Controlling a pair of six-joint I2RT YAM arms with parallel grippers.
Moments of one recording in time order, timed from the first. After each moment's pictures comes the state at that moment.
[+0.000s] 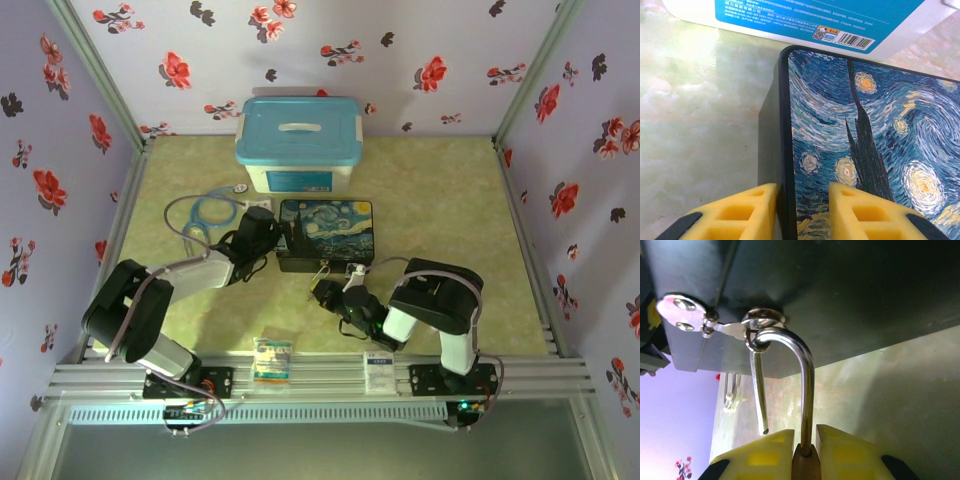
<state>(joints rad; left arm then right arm) -0.62 1.53 0.72 0.17 -0.14 -0.58 1.07 1.90 0.33 1.20 0.23 1.28</state>
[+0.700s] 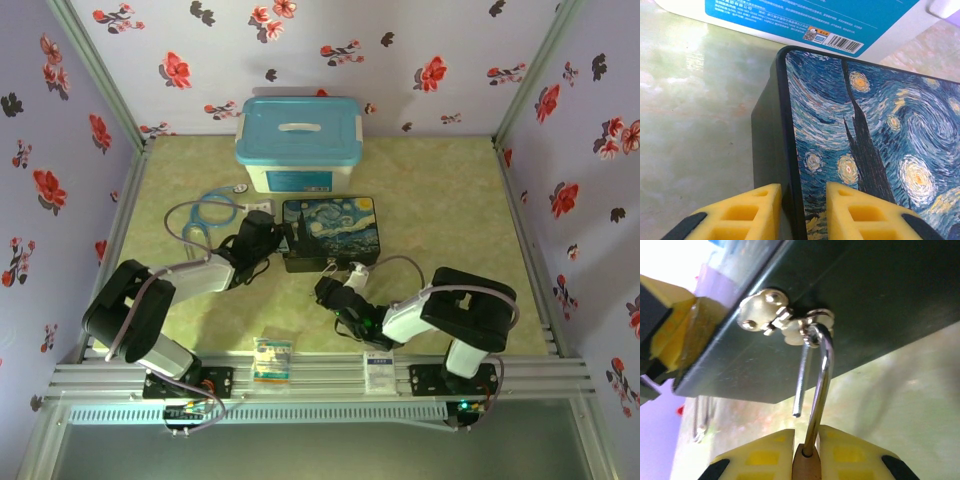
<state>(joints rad) -0.63 1.53 0.69 0.24 -0.13 -0.63 1.16 1.70 0.42 0.75 0.52 1.29</state>
